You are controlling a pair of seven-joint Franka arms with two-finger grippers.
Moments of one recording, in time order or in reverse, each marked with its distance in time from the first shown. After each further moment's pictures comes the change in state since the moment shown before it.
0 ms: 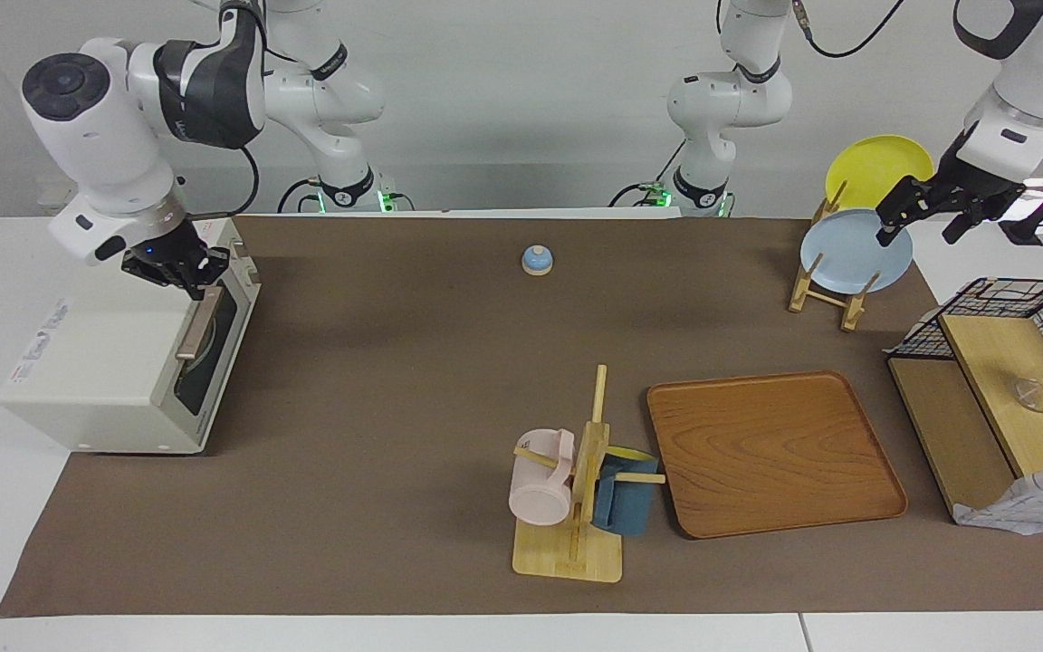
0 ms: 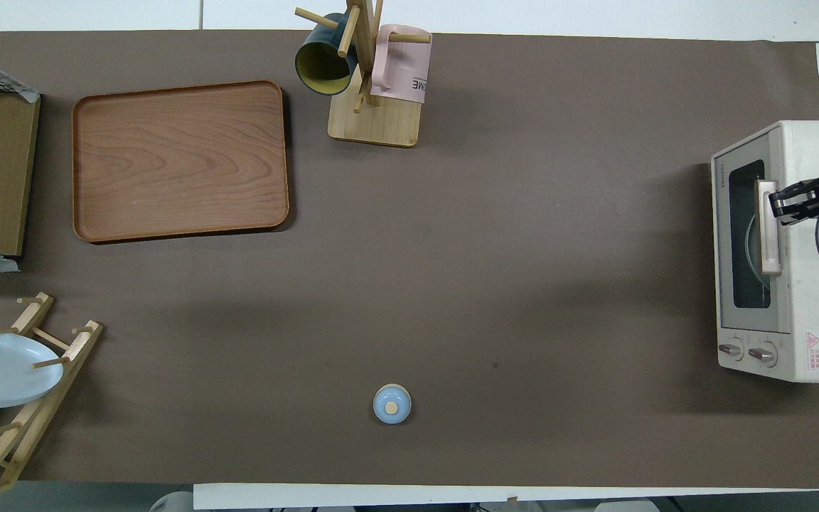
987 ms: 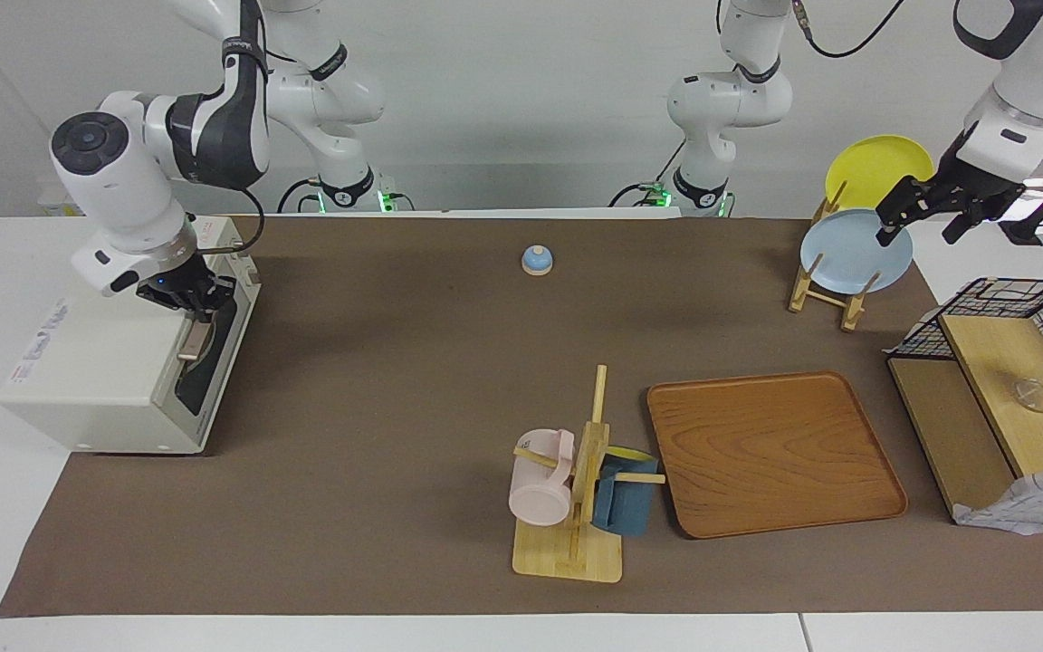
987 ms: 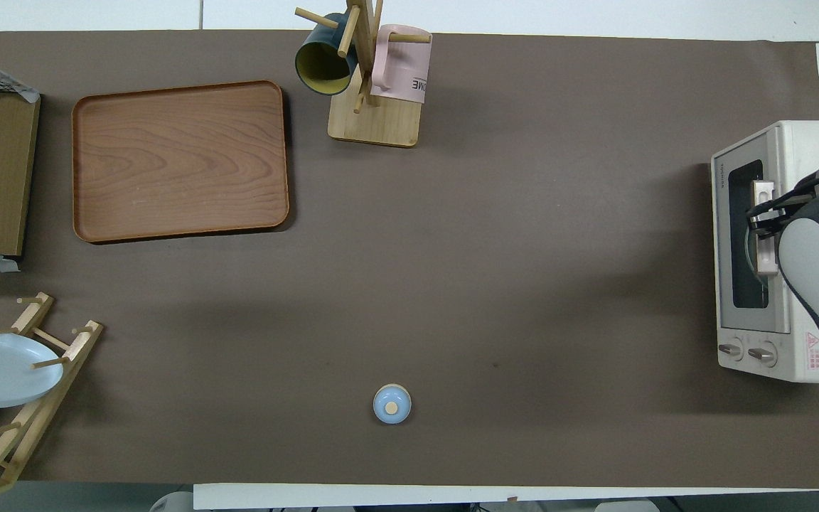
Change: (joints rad) left arm 0.000 0.000 0.000 0.000 0.000 0.000 0.000; right arm -0.012 -0.004 0.002 -0.163 0.000 0.167 0.008
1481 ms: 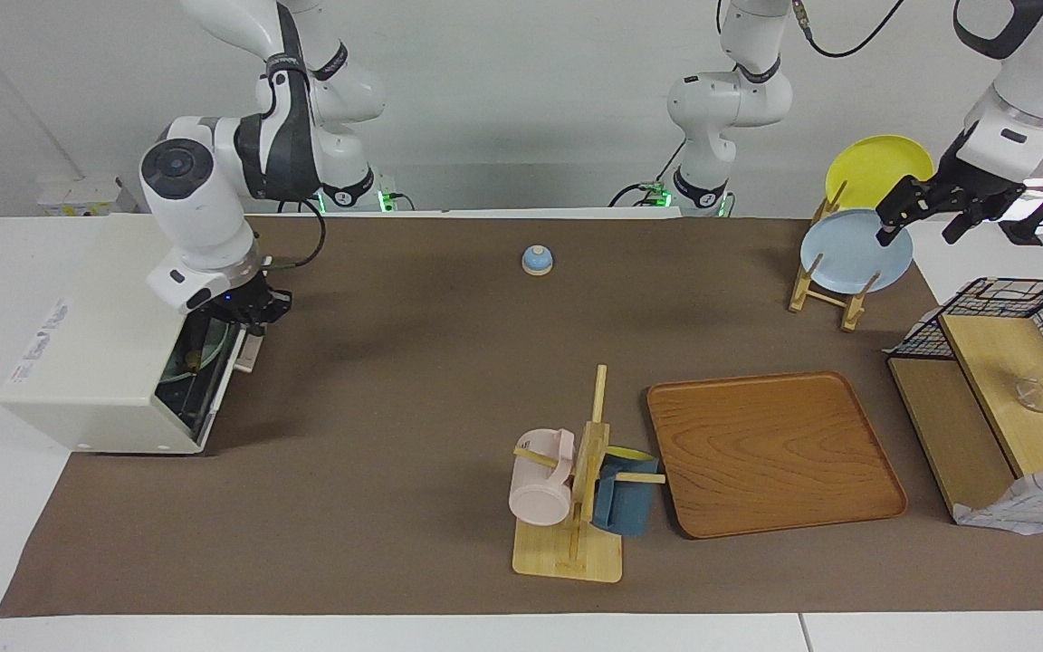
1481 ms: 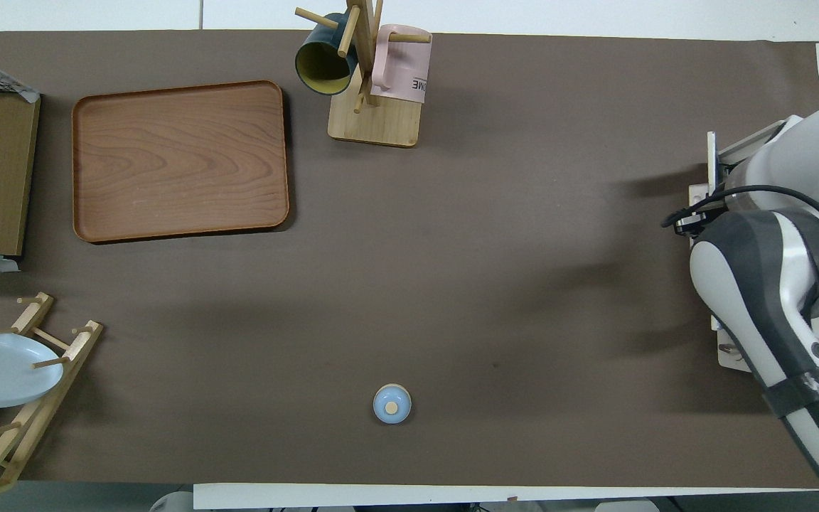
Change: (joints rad) left arm 0.000 0.000 0.000 0.000 0.000 0.000 0.000; right arm 0.127 0.045 0.016 -0.077 0.021 0.116 0.125
